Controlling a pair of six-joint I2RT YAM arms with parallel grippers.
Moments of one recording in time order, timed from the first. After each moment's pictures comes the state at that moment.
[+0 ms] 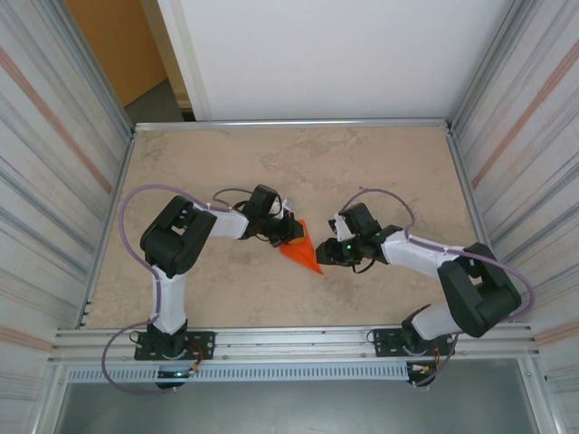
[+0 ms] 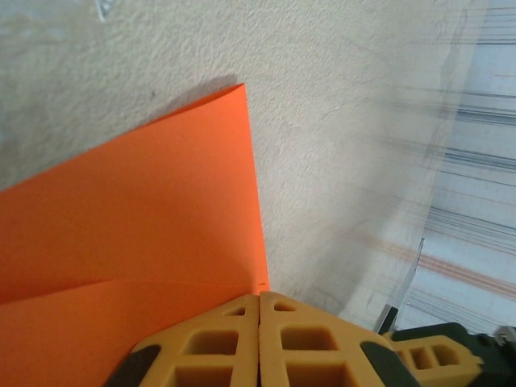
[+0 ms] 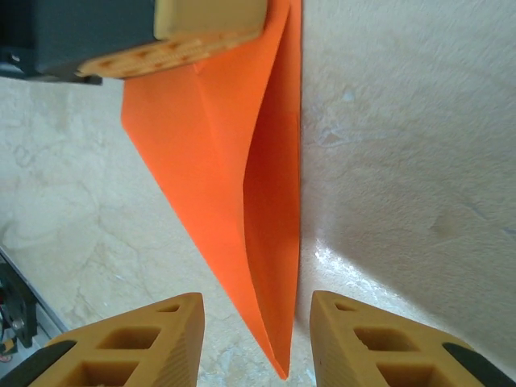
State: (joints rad) left arm -0.59 2.01 1.01 0.13 0.70 -0.88; right arm 0.56 1.42 0.64 -0.27 -0.45 0.54
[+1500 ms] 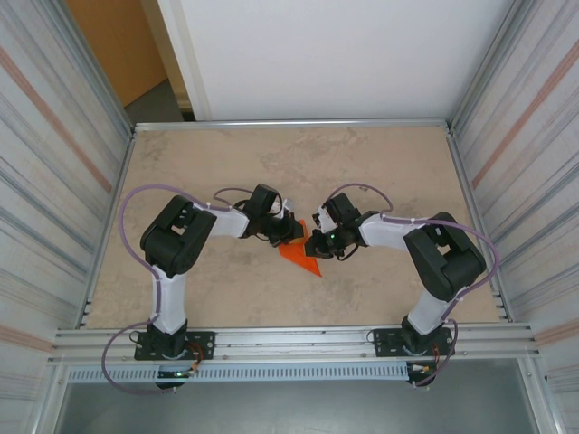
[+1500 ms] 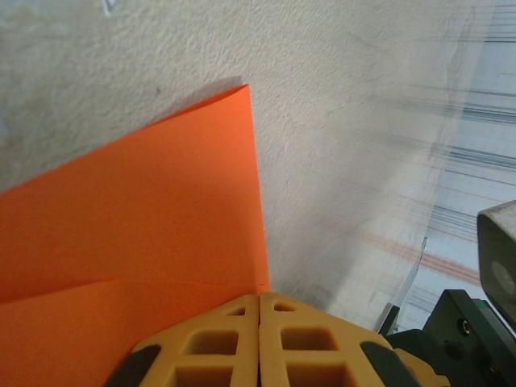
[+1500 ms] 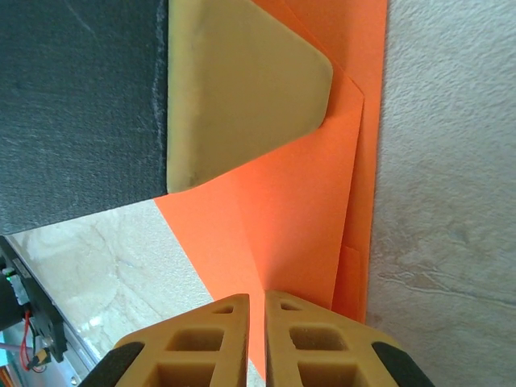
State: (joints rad) left arm -0.59 2.01 1.03 0.09 0.70 -0.87; right arm 0.59 1.70 0.83 -0.24 -0.54 0.57
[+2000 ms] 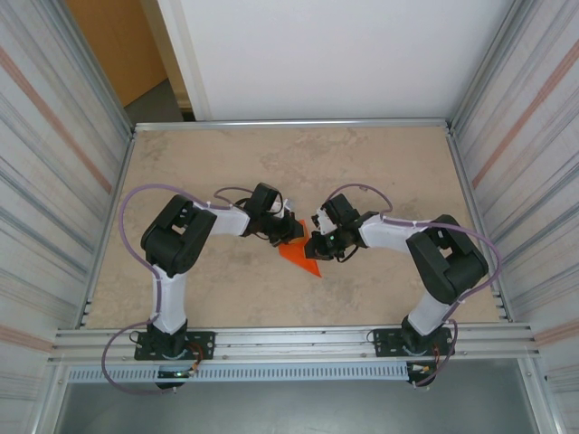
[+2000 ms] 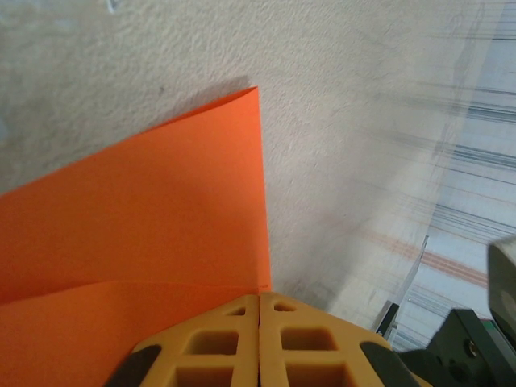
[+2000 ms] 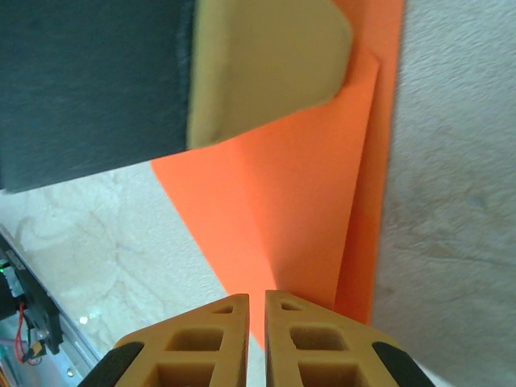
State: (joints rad) left arm -0.59 2.01 1.05 0.04 0.71 -0.87; right arm 0.61 1.67 0.83 -0.28 -0.52 0.57
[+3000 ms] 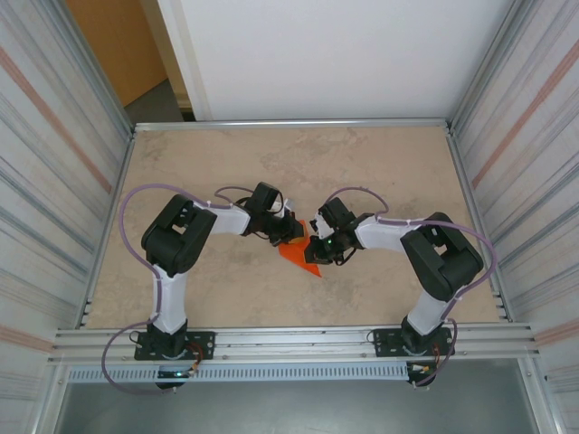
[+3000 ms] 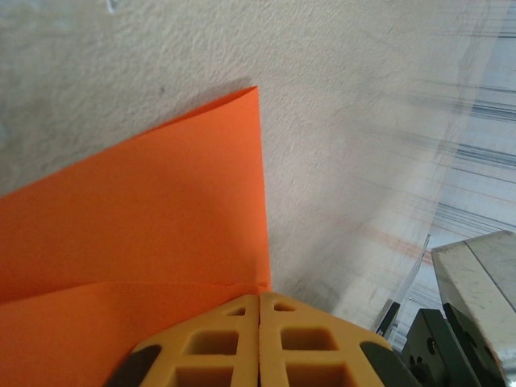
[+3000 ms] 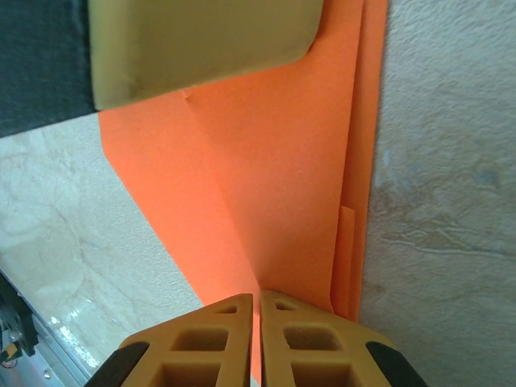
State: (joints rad) left arm -0.59 2.02 1.07 0.02 0.71 -0.86; right arm 0.63 1.71 0.83 -0.30 -0.49 0.57
